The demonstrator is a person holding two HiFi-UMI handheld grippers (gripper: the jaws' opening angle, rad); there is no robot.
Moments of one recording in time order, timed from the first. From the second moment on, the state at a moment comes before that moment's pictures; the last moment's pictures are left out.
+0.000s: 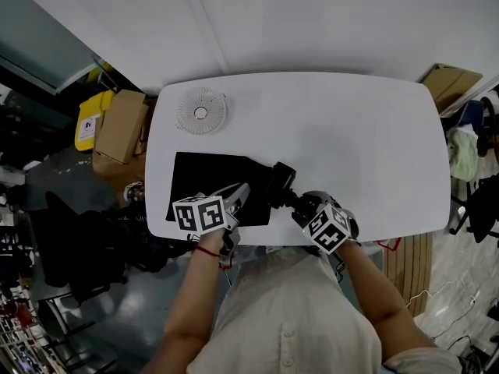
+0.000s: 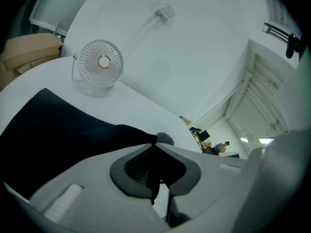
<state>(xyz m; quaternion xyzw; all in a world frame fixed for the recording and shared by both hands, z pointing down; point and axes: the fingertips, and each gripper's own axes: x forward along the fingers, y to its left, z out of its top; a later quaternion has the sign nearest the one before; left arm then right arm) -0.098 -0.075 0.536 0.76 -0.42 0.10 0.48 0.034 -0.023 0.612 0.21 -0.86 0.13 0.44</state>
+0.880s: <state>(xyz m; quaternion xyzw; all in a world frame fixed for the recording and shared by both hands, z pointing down) -0.092 -0.066 0.545 0.76 -0.41 0.10 0.49 -0.005 -0.013 0.634 0.07 -0.86 0.08 0.50</state>
